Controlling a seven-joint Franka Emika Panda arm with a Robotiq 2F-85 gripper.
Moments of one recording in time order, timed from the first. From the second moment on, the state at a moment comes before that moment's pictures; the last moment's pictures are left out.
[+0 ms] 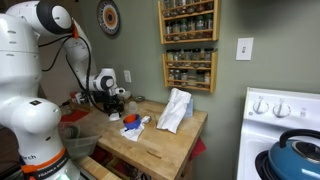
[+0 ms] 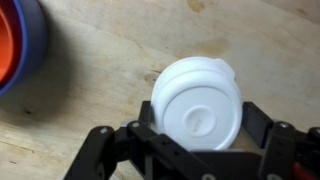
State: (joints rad) arm 0.18 0.19 0.17 -2.51 -0.06 2.63 0.03
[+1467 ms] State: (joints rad) arm 0.20 0.07 0.21 -2.37 -0.08 2.47 -0.16
